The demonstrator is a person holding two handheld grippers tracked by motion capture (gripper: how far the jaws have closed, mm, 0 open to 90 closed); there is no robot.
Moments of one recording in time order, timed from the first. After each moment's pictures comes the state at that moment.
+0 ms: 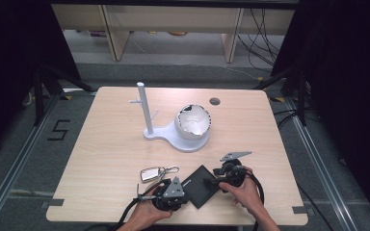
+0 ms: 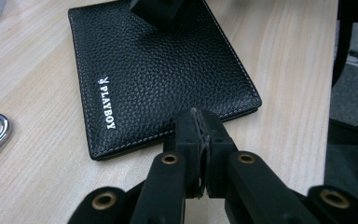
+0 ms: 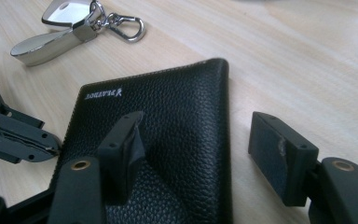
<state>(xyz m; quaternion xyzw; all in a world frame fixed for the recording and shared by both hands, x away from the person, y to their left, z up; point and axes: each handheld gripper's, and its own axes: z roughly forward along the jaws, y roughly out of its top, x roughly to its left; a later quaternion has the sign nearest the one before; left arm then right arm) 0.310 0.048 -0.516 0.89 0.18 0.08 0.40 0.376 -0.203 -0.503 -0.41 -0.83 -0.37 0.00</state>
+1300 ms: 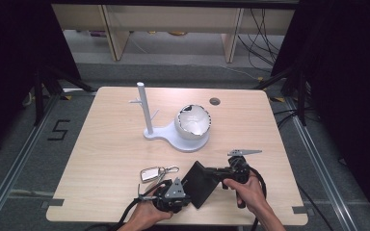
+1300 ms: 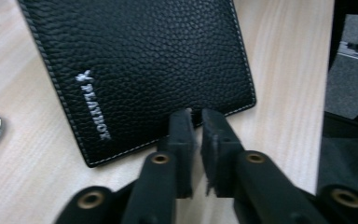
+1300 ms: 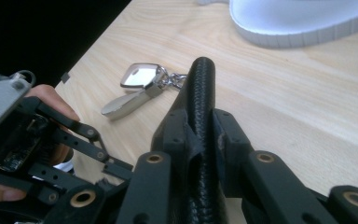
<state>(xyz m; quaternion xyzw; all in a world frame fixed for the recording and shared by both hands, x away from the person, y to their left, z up) 0.307 0.045 -0.513 0.90 0.18 0.07 0.39 0.368 -0.208 -0.479 -0.43 -0.76 -0.48 0.09</state>
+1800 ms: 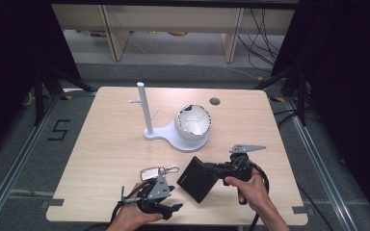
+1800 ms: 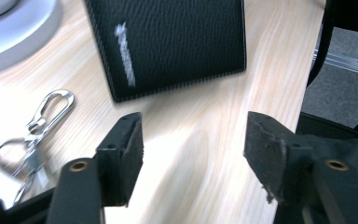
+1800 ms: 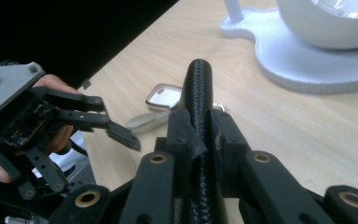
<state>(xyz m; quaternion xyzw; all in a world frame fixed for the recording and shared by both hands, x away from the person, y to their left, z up) 0.291 0.087 -0.484 0.88 0.22 0.09 0.41 0.364 -0.207 -0.447 -0.38 -0.77 -0.51 0.06</state>
